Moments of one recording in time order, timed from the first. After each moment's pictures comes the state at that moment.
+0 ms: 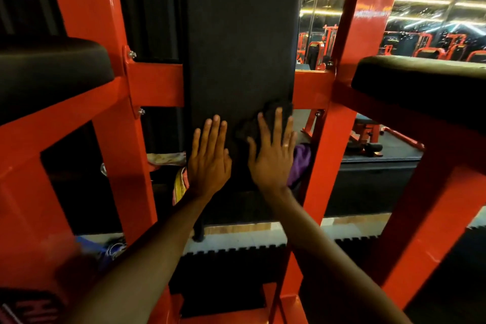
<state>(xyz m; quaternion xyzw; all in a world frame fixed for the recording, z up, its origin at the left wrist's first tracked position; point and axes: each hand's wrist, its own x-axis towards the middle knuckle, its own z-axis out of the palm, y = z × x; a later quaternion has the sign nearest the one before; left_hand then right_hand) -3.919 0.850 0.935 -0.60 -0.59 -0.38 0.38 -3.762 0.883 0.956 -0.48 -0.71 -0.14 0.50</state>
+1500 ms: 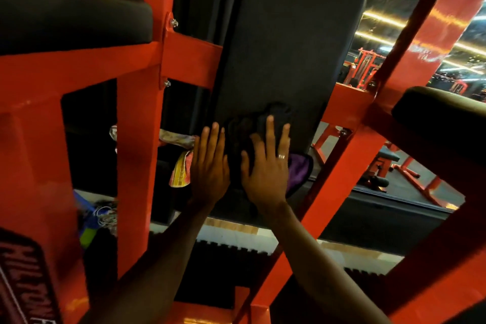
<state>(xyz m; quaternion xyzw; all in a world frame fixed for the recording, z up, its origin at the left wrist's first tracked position) -3.916 0.848 0.881 -0.52 -0.59 -0.52 0.32 -3.777 0.864 0.942 -0.35 -0.81 -0.16 0.44</state>
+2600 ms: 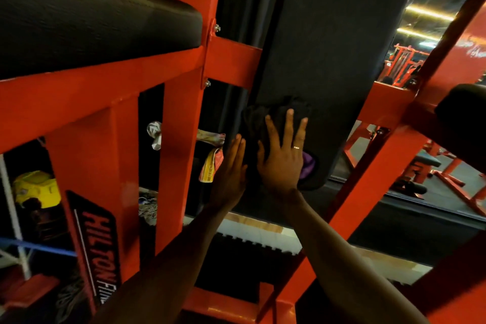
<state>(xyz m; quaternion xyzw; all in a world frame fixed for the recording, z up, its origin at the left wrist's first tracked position) -3.942 0.806 0.853 -0.59 -0.57 -0.55 0.14 -3.825 0.858 0.940 -0.37 -0.80 -0.15 0.44</state>
